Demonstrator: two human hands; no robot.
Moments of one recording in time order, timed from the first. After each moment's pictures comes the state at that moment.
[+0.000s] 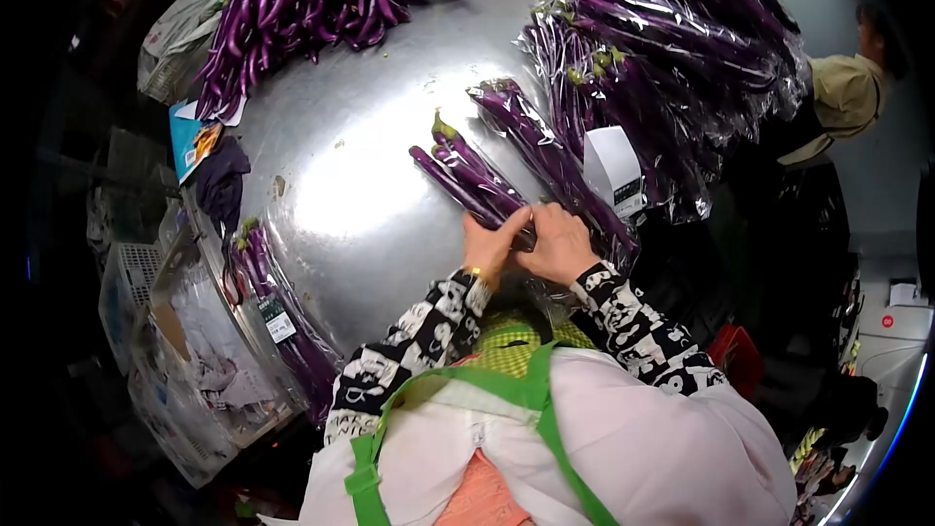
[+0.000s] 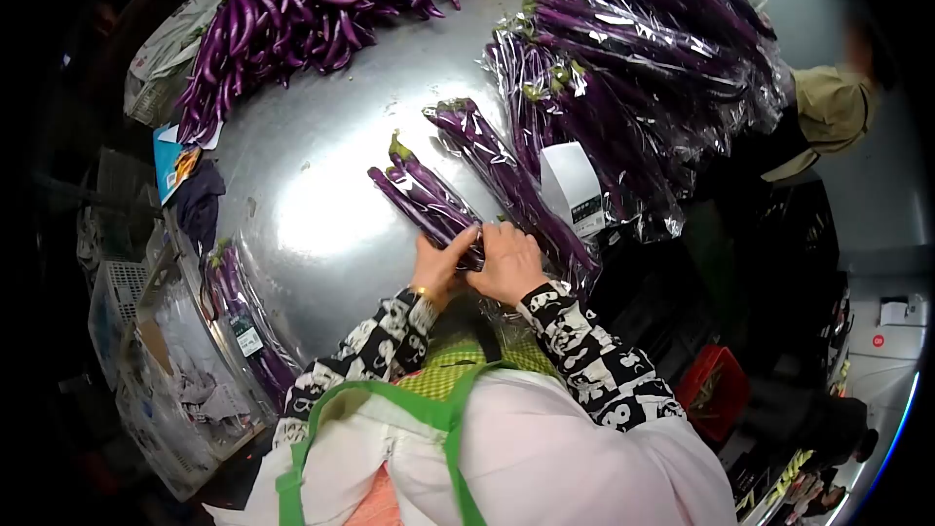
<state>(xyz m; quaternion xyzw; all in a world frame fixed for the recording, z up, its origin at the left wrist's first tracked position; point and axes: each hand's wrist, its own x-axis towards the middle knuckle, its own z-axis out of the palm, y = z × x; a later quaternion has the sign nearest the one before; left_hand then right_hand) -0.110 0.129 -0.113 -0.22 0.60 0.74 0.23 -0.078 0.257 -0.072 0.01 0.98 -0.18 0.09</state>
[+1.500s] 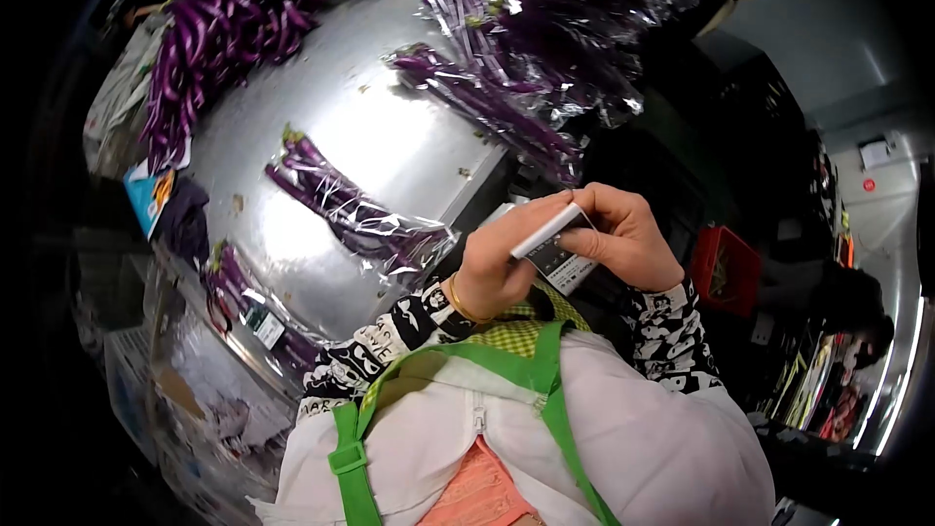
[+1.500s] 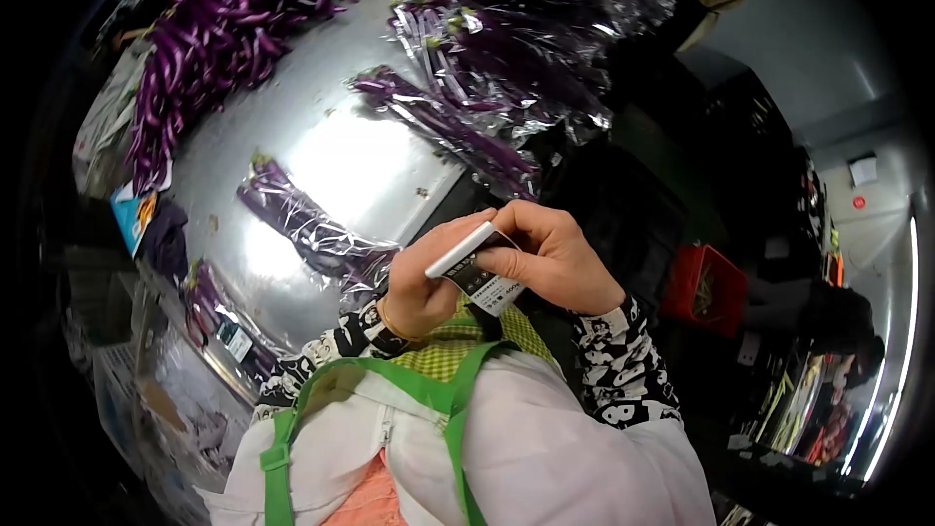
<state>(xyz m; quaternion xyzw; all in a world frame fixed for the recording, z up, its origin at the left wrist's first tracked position) -0.020 0.102 0.001 0.49 0.54 0.69 0.03 0.065 0.255 0.071 0.08 0.70 -0.71 0.03</state>
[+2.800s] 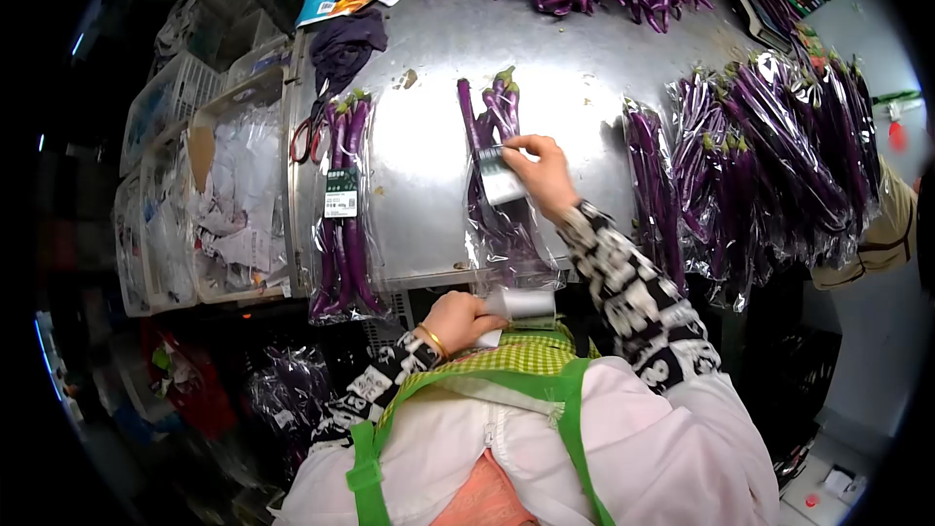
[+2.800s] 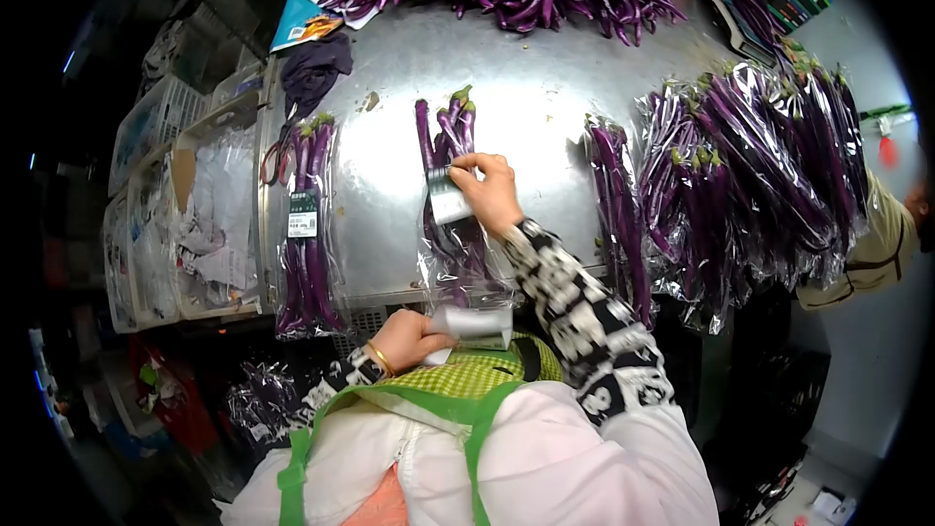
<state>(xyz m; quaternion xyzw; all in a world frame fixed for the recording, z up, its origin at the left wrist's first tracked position) 0.036 -0.033 -0.078 0.02 0.83 0.49 0.26 -0.174 0.093 -0.104 -0.02 0.73 -0.66 0.19</state>
